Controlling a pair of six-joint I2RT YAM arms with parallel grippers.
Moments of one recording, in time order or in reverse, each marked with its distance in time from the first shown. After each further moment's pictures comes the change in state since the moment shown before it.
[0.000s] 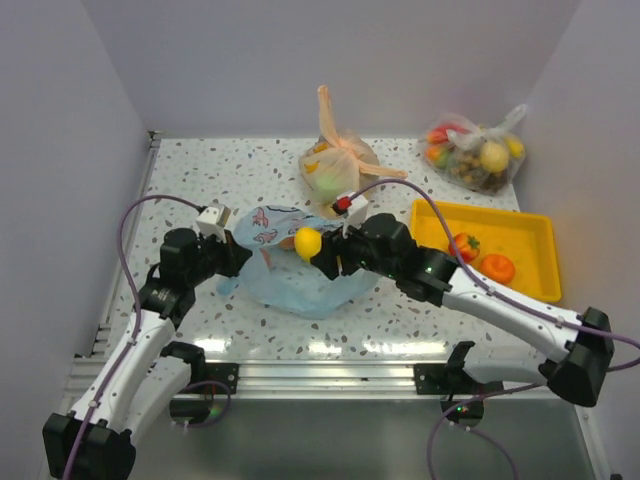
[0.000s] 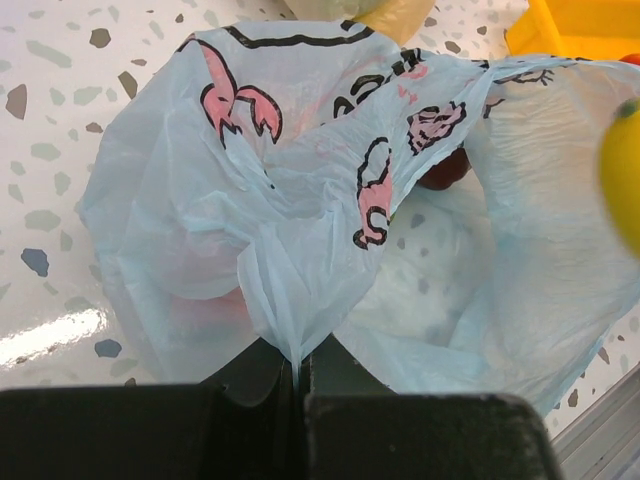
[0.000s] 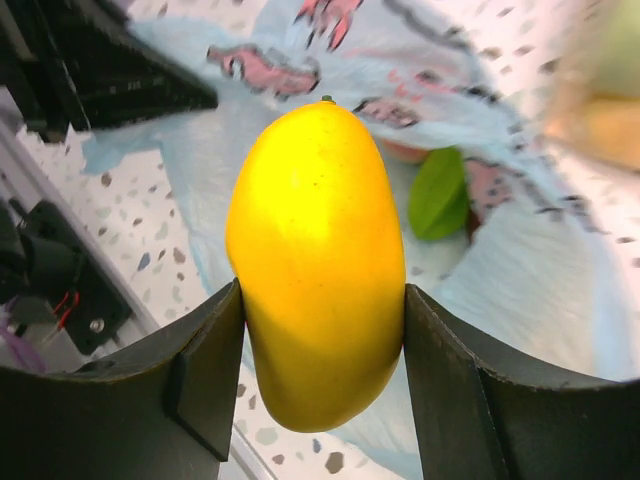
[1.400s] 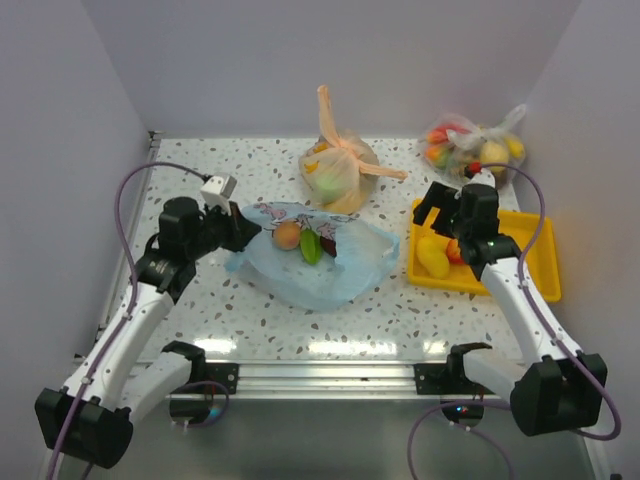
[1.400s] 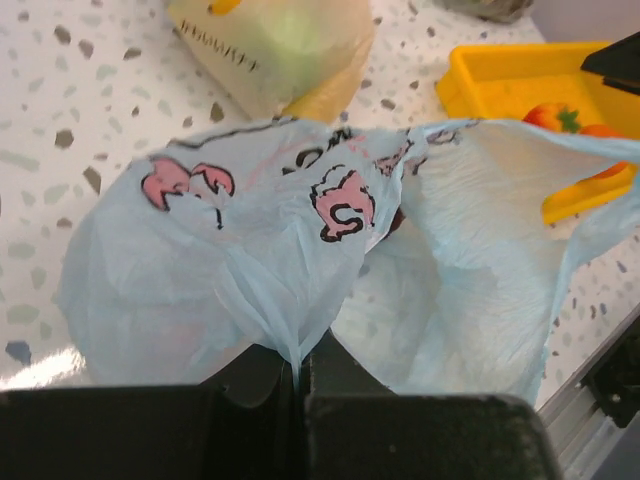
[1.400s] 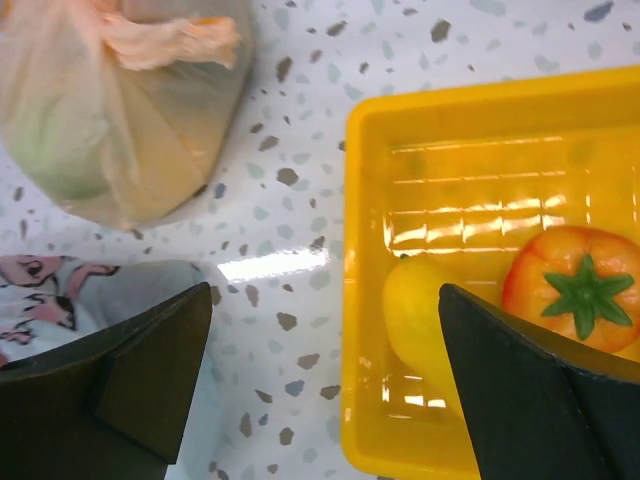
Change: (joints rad) left arm -0.027 0.144 0.212 -0.043 0.046 -0.011; right arm -0.816 -0.109 -0.129 -0.109 0.057 0.125
